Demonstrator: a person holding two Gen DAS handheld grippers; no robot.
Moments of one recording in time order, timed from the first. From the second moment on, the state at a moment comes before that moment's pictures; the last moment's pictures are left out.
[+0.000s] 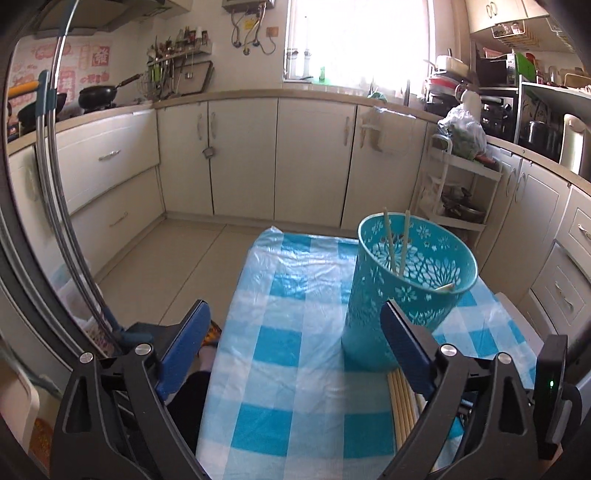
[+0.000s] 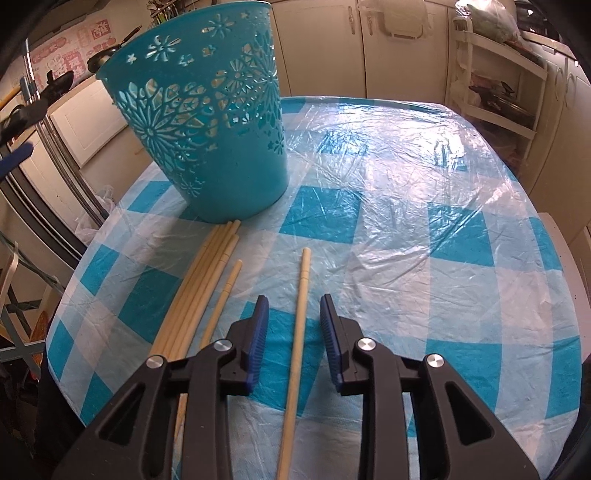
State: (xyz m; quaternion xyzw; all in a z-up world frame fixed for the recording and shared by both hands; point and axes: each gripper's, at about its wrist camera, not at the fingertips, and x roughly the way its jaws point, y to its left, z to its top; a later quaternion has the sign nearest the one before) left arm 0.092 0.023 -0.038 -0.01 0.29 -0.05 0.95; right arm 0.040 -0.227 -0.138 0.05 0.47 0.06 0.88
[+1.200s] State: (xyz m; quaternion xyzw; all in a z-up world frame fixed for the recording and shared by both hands) left arm 0.078 0.031 -0.054 0.00 0.34 -0.05 0.94; right arm 0.013 -0.246 -0.059 0.15 0.37 0.10 0.91
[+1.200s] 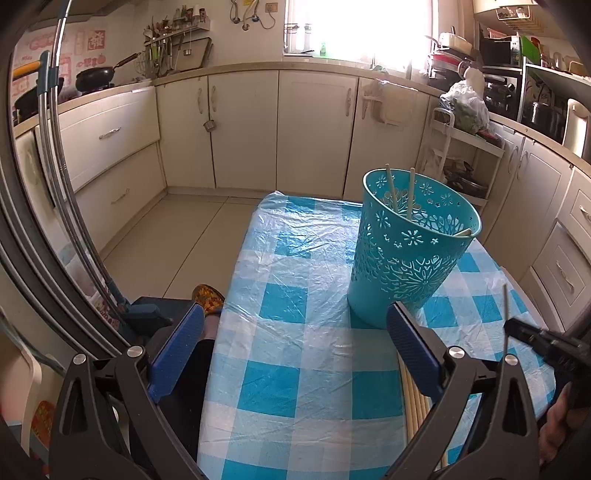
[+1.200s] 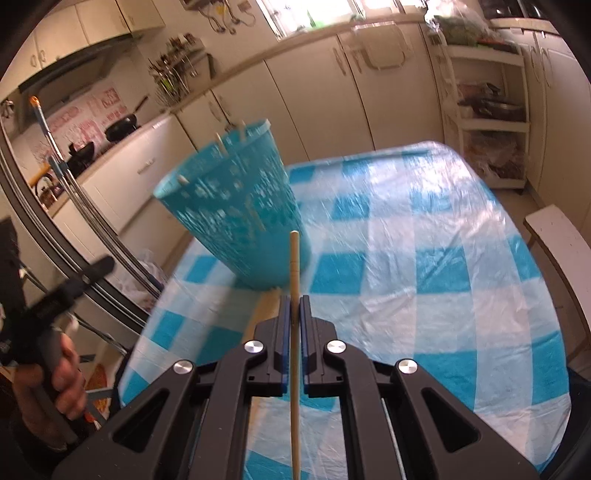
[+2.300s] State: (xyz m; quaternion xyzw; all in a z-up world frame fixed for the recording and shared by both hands) left arm 0.078 0.050 -0.068 -0.03 0.37 -0.04 0.93; right arm 0.138 -0.194 0.014 0.12 0.18 0.02 0.98
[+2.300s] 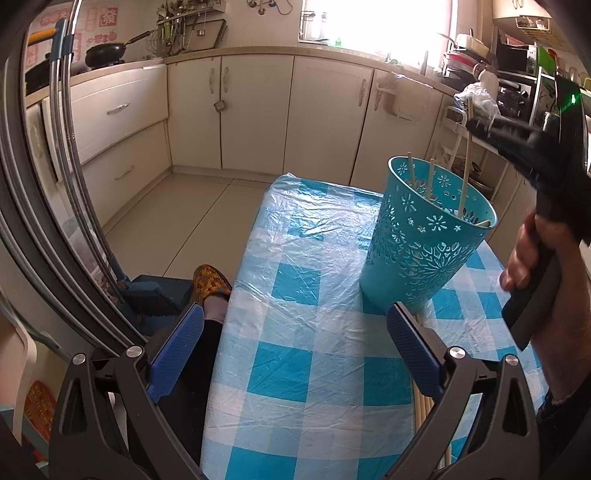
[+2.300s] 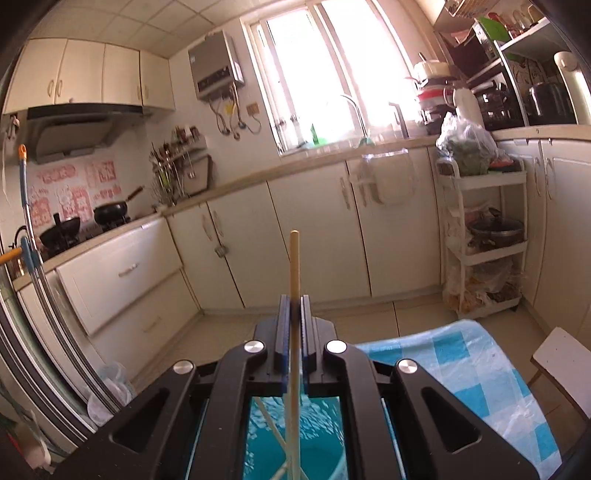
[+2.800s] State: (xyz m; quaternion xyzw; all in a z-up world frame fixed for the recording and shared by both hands) left arm 0.068 0.039 -0.062 -0.03 0.37 -0.04 0.93; right arm 0.022 -0.222 0.018 0.15 0.20 0.02 0.97
